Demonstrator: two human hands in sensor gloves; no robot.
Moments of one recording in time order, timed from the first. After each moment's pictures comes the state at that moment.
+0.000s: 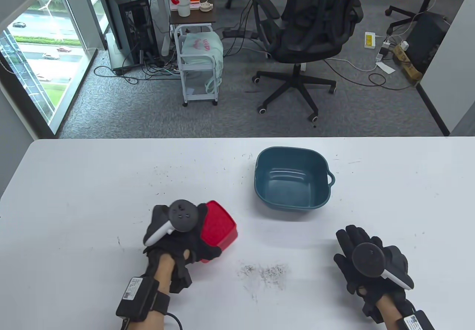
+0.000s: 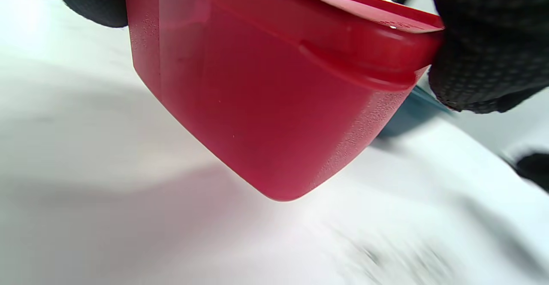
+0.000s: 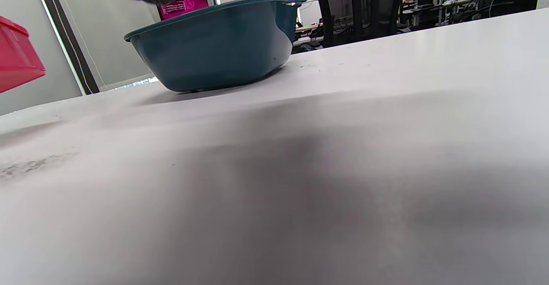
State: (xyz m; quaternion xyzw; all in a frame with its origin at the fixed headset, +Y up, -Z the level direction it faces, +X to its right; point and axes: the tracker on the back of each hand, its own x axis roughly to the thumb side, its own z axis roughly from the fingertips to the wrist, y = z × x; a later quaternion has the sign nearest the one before) left_hand -0.138 -0.707 -0.367 -0.19 -0.19 0.18 0.95; right_hand 0.280 -0.749 -0.302 0.11 0.04 0.99 0.12
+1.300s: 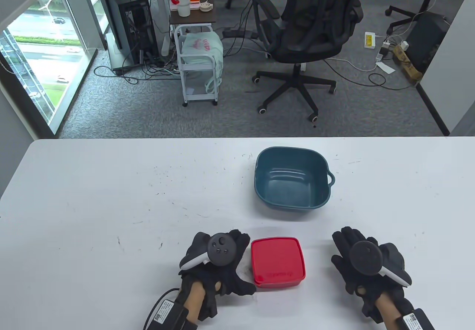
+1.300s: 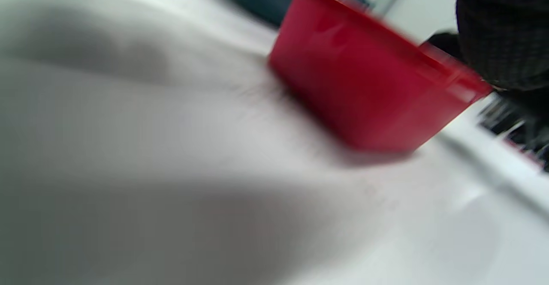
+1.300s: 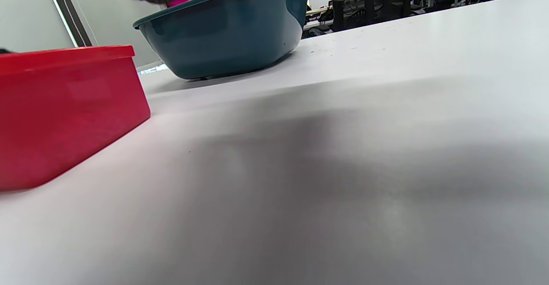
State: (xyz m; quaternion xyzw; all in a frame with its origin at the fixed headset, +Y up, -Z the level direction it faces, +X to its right) left_hand -0.096 -0.776 -0.332 -0.23 -0.26 0.15 0.93; right_hand 0.275 -0.753 -0.306 0.12 0.07 0.98 0.12
